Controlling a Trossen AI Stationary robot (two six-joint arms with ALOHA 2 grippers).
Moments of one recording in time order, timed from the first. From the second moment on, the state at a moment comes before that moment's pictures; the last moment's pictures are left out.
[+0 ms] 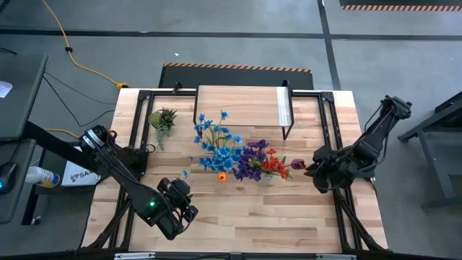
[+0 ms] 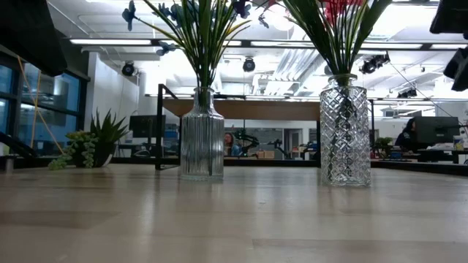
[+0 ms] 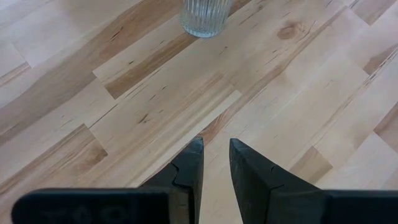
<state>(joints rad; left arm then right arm) -0.81 1.65 1.21 -1.04 -0.64 -1.66 0.81 0.69 0.58 -0.94 0.50 1.21</state>
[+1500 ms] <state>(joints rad) -0.81 1.65 1.21 -1.04 -0.64 -1.66 0.64 1.11 0.57 -0.42 0.54 0.88</state>
